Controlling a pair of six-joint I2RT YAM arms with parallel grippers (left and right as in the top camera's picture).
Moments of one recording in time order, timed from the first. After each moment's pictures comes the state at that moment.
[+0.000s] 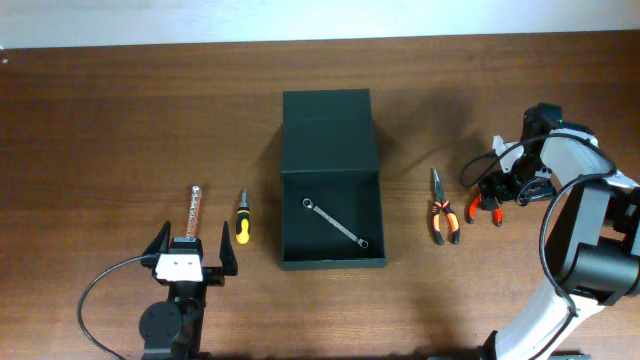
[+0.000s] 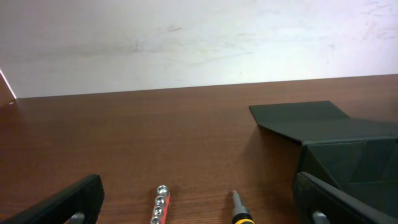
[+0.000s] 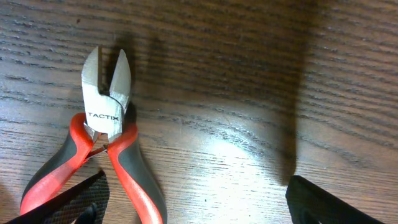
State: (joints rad) left arm -0.01 0.01 0.01 -0.08 0.01 0.05; right arm -0.27 2.01 1.33 -0.92 0.05 -0.43
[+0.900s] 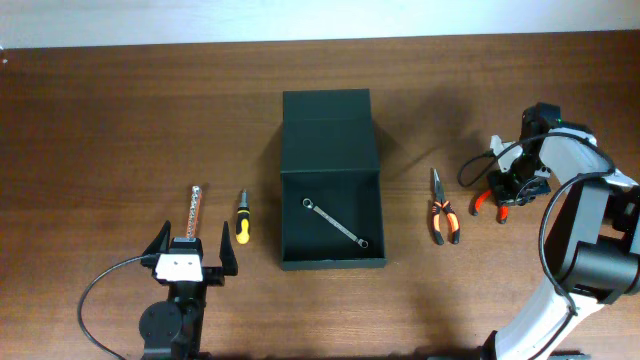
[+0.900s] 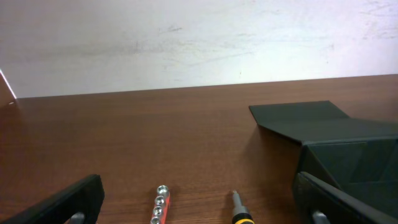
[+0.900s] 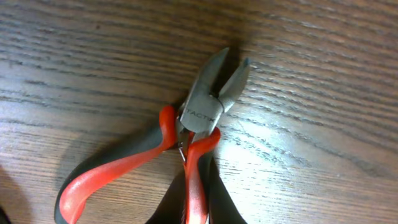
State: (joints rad) left arm -0.01 0.01 0.01 -0.08 0.01 0.05; right arm -0.27 2.02 1.33 -0.93 0.03 -0.43
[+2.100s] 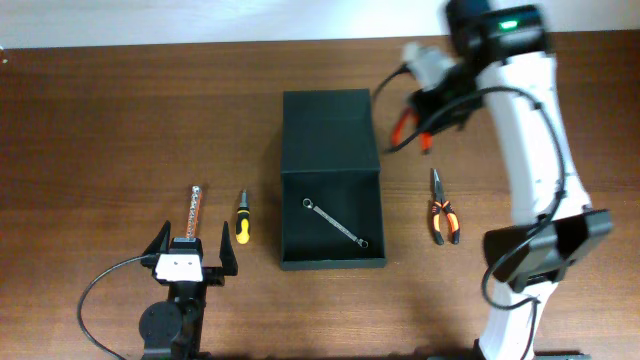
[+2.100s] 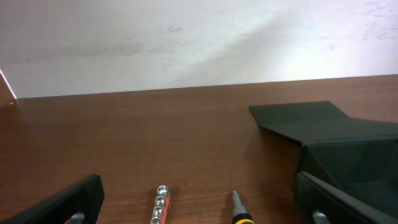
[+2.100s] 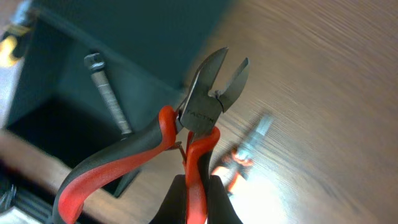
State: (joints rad) left arm -0.01 0.01 0.01 -0.08 0.01 0.05; right arm 0.23 2.08 2.35 -1.69 -0.20 -0.33
